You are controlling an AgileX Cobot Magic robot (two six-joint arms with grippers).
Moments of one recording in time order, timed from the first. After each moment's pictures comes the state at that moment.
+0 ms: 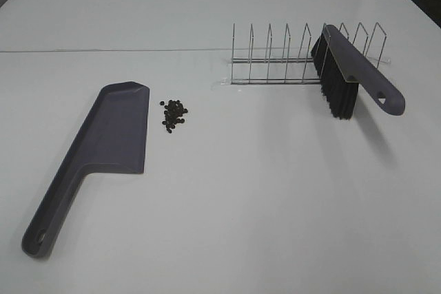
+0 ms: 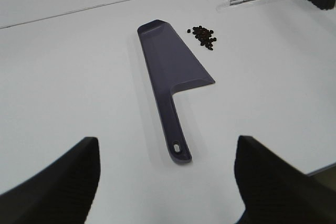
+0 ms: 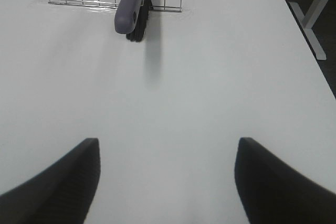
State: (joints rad) left arm 0.00 0.00 -0.51 -0.24 1.06 0.28; right arm 0.01 0.00 -0.50 -0.05 1.07 -0.05
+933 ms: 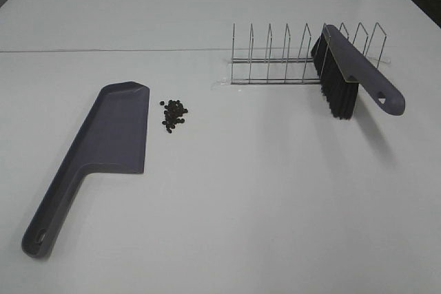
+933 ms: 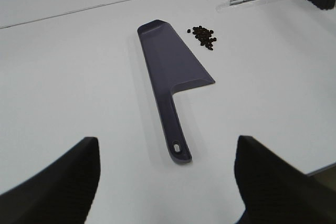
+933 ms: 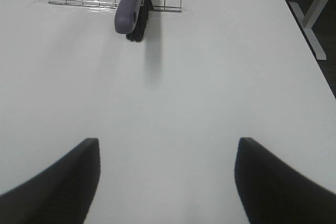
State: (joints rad) left arm 0.00 0.00 -0.51 -0.24 1.06 0.28; right arm 0.01 0.00 -0.50 -0.05 1.07 -0.05
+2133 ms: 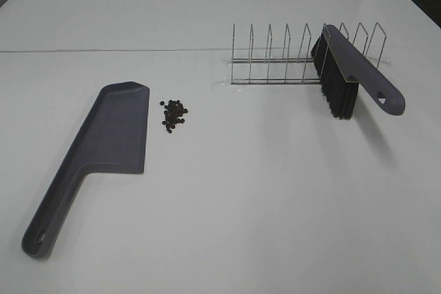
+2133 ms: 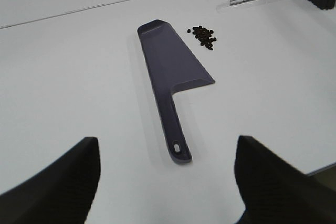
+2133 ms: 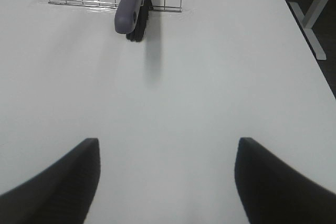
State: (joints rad) left arm 0.00 0.00 -0.51 -0.24 1.06 0.28; right arm 0.01 0.00 -0.50 -0.05 1.07 -0.05
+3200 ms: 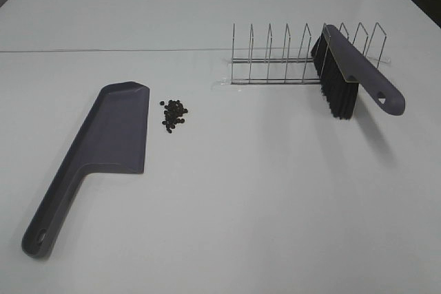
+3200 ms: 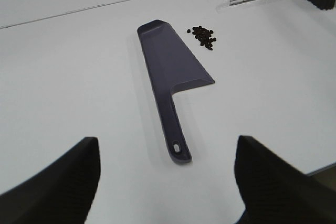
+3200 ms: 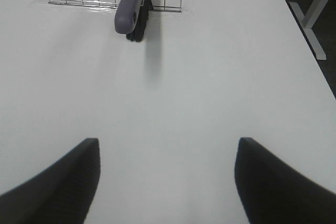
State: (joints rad) left arm 0.00 0.00 -0.51 -0.24 1.06 0.28; right arm 0.01 0.00 -0.50 -0.05 1.07 -0.05
